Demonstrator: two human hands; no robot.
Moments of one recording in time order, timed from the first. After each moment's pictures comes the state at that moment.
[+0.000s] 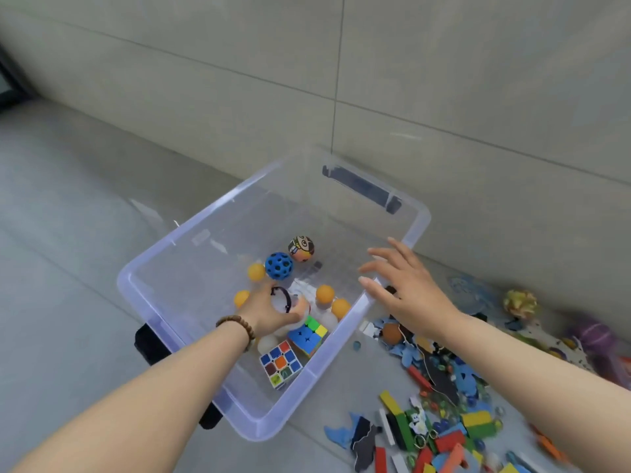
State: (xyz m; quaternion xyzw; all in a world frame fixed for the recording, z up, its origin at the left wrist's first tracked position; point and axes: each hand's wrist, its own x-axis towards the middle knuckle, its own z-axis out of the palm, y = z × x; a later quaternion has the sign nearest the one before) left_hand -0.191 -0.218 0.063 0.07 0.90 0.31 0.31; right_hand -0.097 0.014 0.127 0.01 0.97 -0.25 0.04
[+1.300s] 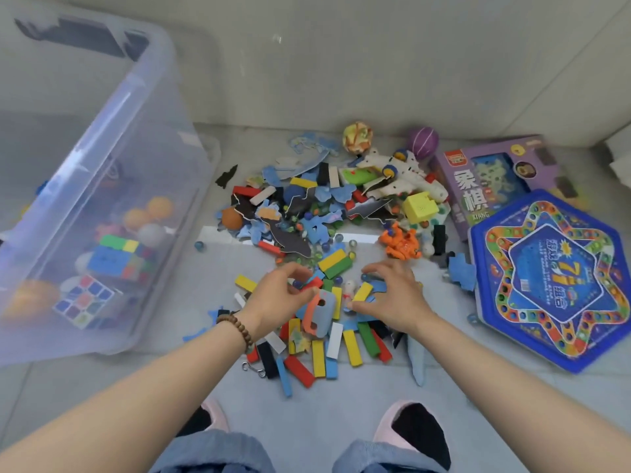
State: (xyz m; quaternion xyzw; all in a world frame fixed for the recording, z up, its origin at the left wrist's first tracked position) left_hand 0.033 -0.039 -0.027 0.27 0.81 0.31 0.42; right_hand 0.187 0.112 -0.048 0.39 0.85 -0.34 0.10
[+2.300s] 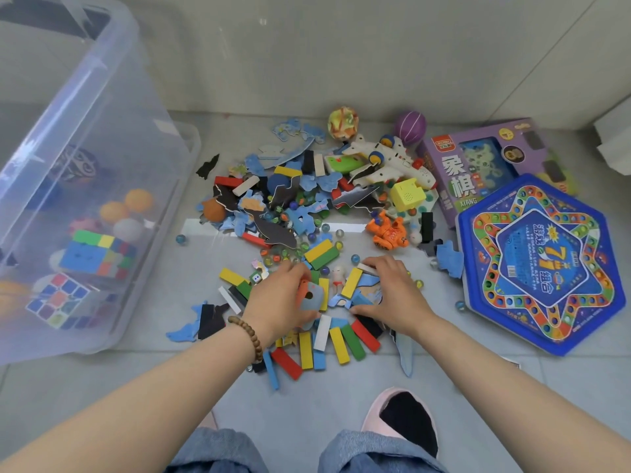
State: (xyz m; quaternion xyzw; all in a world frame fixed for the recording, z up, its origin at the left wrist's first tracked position) left_hand 0.057 -0.030 -0.030 0.43 0.84 0.10 0.31; right_hand 0.211 0.118 -0.057 0.33 0.88 -0.32 0.07
